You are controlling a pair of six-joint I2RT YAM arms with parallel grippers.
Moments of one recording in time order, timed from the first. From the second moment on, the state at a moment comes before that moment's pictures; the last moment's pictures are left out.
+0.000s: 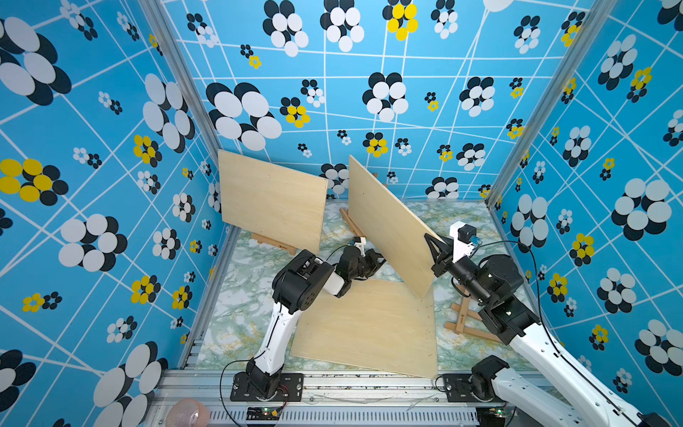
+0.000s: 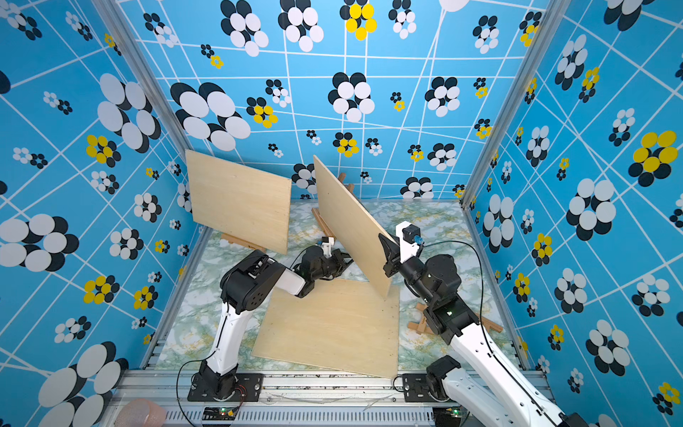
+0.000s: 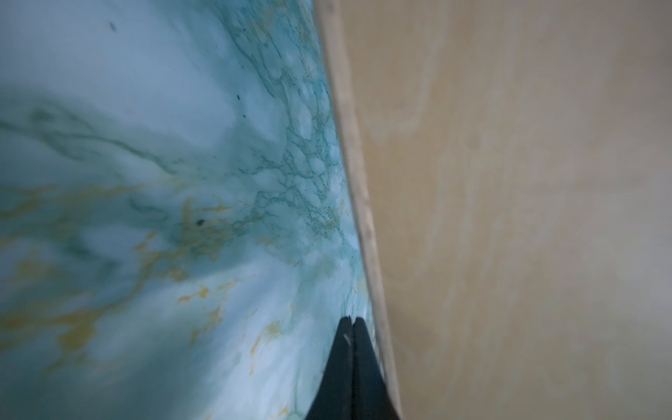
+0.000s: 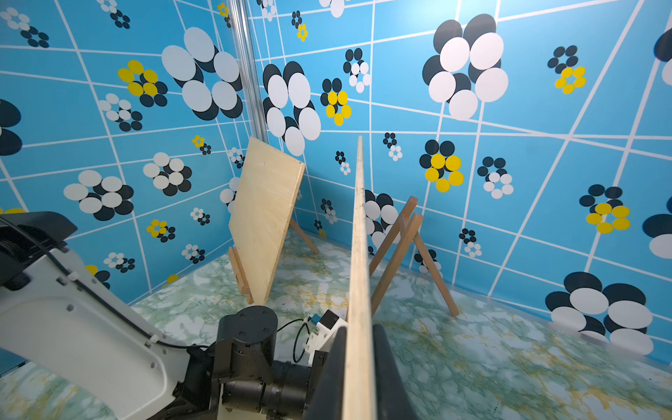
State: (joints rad) left arm -0.61 2.25 1.05 0.99 0.41 -1.30; right arm 0.47 0.81 0.68 0.20 -0.10 0.02
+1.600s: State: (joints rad) left arm -0.57 2.27 0.99 1.10 0.44 -1.34; right arm 0.38 0.86 0.65 0.30 -0.11 0.18
